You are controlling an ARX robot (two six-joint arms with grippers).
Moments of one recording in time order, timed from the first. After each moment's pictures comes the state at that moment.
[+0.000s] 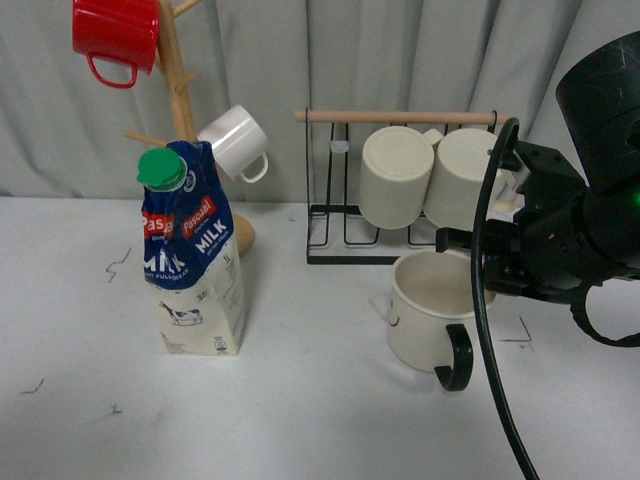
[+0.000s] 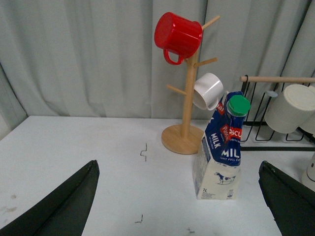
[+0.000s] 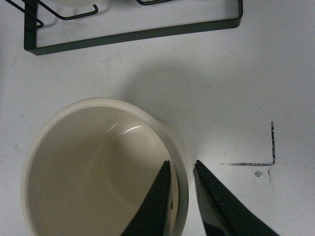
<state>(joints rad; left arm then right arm) 0.00 0.01 0.01 0.00 0.00 -0.01 0.21 2.00 1.12 -0.02 -0.06 0.29</state>
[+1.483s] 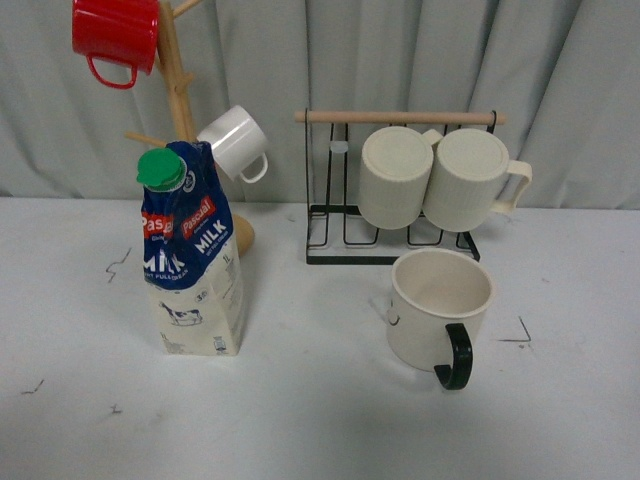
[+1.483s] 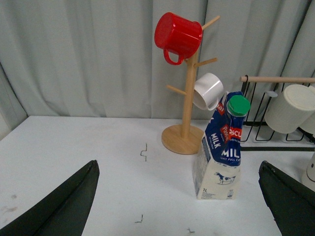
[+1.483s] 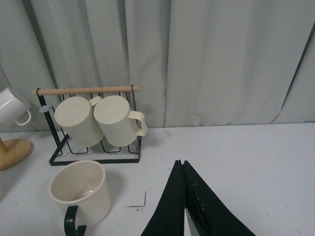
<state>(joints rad) 0.00 0.01 0.01 0.00 0.00 -0.01 -0.01 0.58 0.11 0.45 0.00 0.01</state>
